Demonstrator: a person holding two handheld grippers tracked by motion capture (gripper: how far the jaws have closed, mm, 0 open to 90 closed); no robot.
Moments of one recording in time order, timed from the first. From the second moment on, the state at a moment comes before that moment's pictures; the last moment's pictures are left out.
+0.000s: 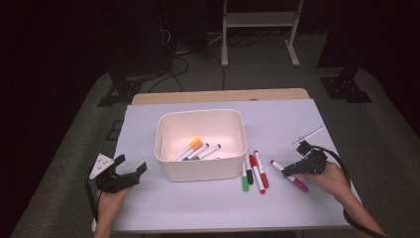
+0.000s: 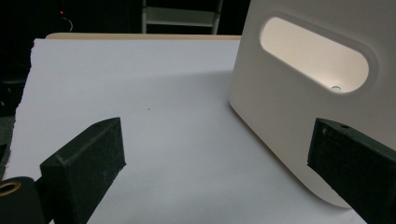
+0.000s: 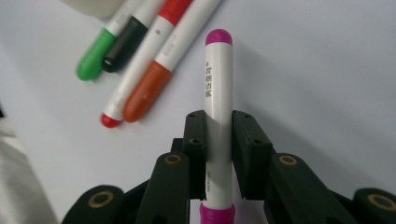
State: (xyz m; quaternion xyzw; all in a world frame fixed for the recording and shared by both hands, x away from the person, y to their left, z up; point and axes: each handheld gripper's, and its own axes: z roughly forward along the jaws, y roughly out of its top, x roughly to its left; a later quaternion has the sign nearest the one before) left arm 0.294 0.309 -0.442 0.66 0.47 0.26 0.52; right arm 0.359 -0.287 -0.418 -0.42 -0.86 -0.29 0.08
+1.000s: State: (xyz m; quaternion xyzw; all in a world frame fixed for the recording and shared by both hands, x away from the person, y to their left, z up) left arm 0.296 0.309 -0.442 0.66 0.47 0.26 0.52; right arm 0.392 -0.140 -0.245 -0.22 -0.92 -0.30 0.10
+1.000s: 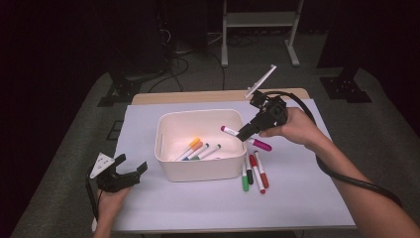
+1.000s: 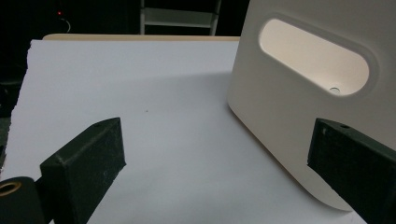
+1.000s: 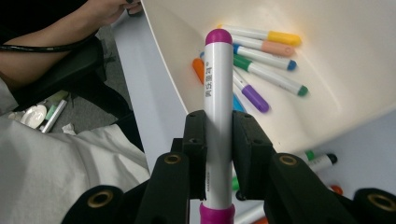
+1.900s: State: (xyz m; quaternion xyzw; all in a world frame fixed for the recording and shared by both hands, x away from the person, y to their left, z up) left arm 0.297 0.311 -0.442 0.66 0.47 0.26 0.53; right arm 0.411 -0.032 -0.271 -0.16 -0.95 -0.24 0.12
